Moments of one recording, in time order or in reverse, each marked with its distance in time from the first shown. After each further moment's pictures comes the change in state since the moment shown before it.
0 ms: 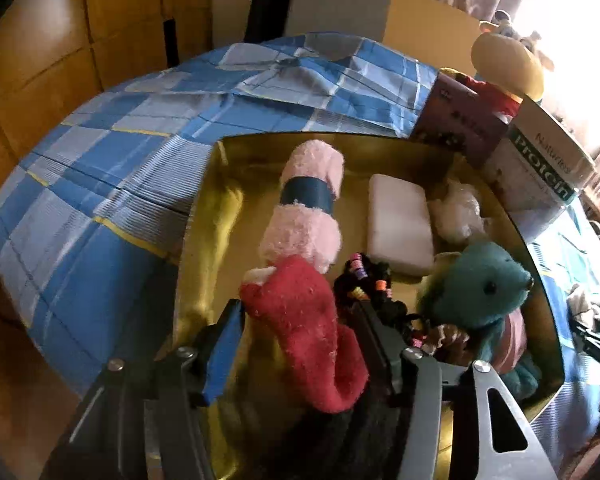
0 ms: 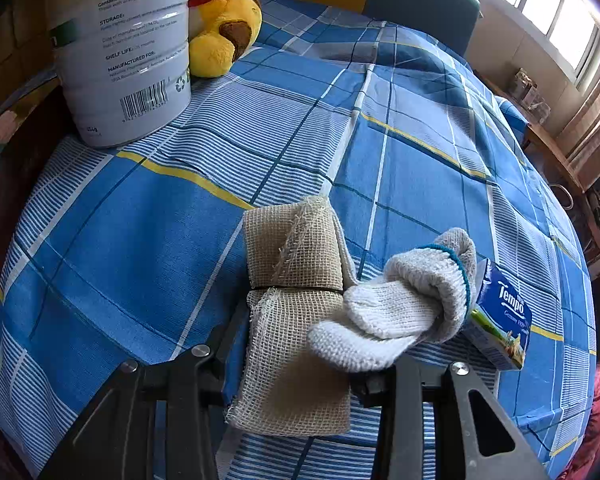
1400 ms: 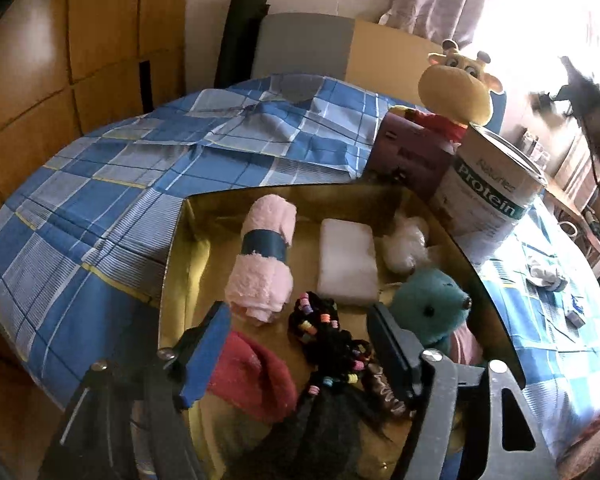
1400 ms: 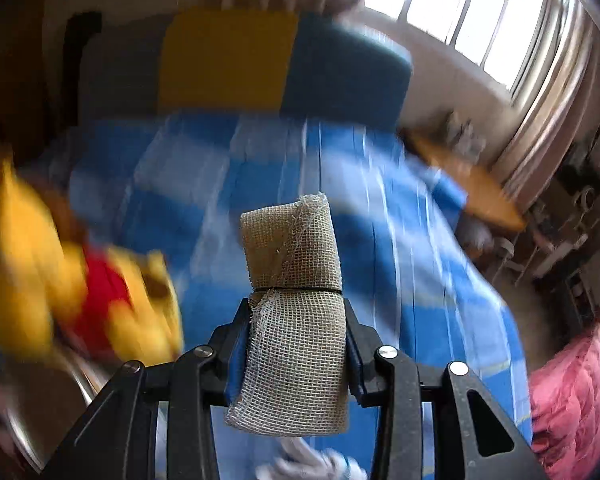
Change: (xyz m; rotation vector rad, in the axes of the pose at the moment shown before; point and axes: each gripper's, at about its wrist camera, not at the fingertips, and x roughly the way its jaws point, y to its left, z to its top) left arm -0.032 -0.017 0.007 0.058 -0.135 -0.108; right arm -0.091 -0.029 0.335 0.193 -0.199 -0.218
